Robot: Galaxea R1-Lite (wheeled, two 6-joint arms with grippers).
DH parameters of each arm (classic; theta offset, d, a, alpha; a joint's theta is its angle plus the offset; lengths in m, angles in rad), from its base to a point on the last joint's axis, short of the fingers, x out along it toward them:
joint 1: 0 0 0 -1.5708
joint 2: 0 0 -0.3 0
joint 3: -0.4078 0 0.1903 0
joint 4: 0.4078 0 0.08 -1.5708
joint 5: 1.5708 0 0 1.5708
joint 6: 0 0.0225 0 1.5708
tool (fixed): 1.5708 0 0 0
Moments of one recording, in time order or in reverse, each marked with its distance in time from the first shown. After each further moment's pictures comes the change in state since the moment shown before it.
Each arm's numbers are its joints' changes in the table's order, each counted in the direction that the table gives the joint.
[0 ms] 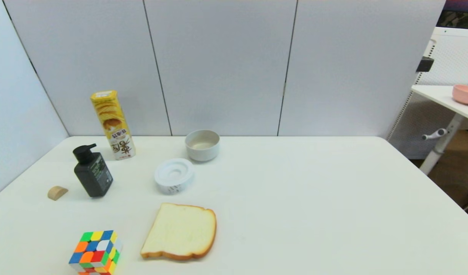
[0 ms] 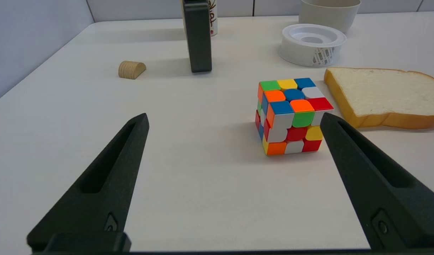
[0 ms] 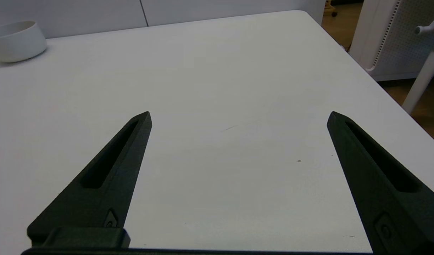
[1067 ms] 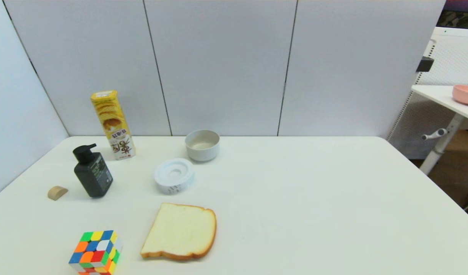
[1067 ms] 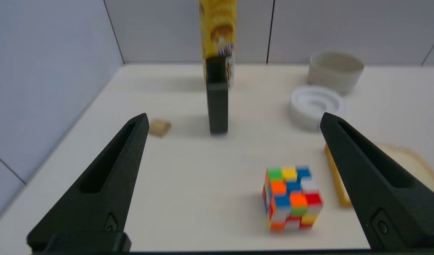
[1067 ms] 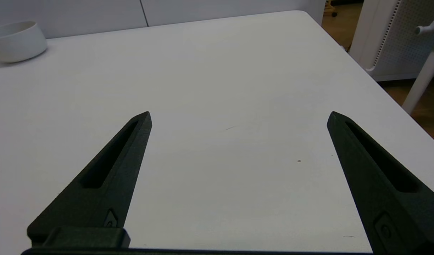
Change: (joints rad) left arm -0.001 0.437 -0.455 0.012 -0.074 -0.008; right arm 0.000 0.000 0.000 0.000 0.000 0.000
